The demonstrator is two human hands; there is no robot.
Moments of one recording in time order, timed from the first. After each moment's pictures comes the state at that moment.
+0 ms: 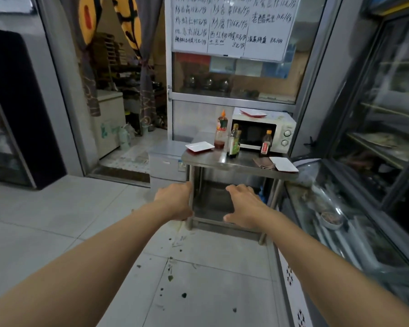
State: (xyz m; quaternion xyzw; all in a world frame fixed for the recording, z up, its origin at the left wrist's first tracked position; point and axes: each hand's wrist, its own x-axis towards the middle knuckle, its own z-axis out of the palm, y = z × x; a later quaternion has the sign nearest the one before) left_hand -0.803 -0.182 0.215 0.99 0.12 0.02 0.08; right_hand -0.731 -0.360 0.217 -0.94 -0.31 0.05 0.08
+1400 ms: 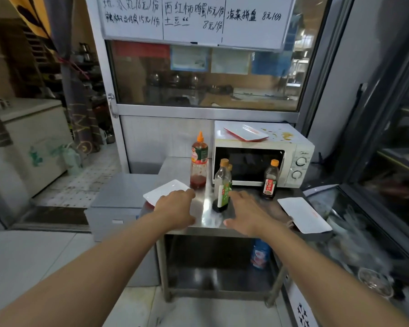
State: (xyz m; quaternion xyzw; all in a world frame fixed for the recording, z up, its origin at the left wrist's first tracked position) left_hand -0.237 -0.014 0.205 1.00 0.03 0.01 0.08; right_hand -0.193 -0.201 0.200 -0.96 -0.23 0.04 0.15
